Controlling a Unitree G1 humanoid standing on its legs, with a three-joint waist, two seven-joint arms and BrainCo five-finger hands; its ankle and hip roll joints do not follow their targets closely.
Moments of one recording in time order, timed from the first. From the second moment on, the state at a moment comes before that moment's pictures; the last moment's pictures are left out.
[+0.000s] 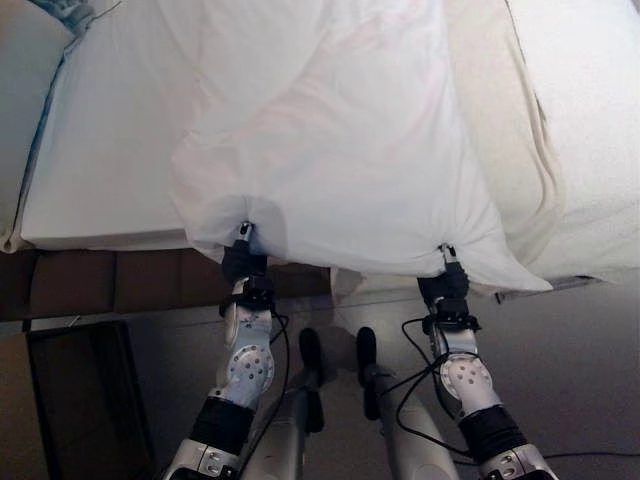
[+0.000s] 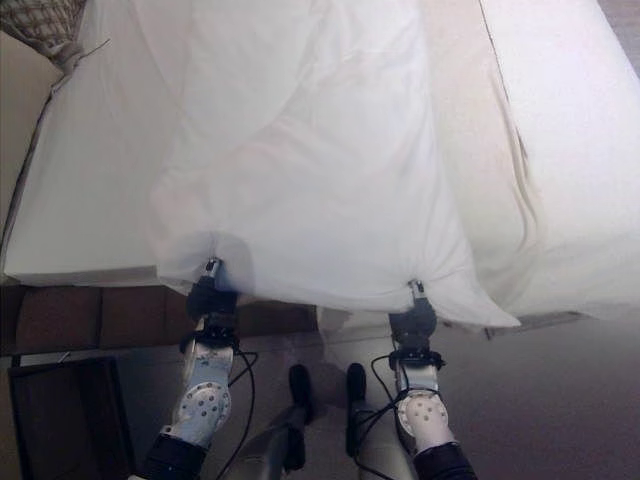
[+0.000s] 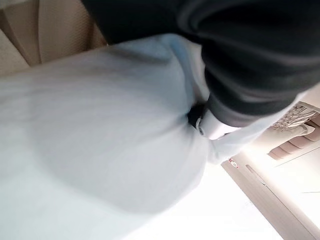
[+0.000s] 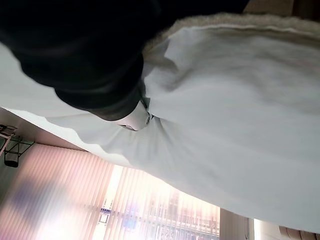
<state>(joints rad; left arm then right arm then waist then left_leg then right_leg) -0.28 0.11 -0.17 0.09 -1.07 -0.38 0.26 -0.24 -0.12 0.17 0.24 1.58 -0.34 0.13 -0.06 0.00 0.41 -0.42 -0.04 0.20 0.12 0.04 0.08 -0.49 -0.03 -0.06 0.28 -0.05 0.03</state>
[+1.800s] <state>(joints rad) -0.46 -0.05 -0.01 0.76 -1.06 -0.45 0.39 -0.41 -0.10 0.09 0.91 1.34 -0.20 0.16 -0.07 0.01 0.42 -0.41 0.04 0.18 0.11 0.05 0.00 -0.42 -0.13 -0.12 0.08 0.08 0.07</state>
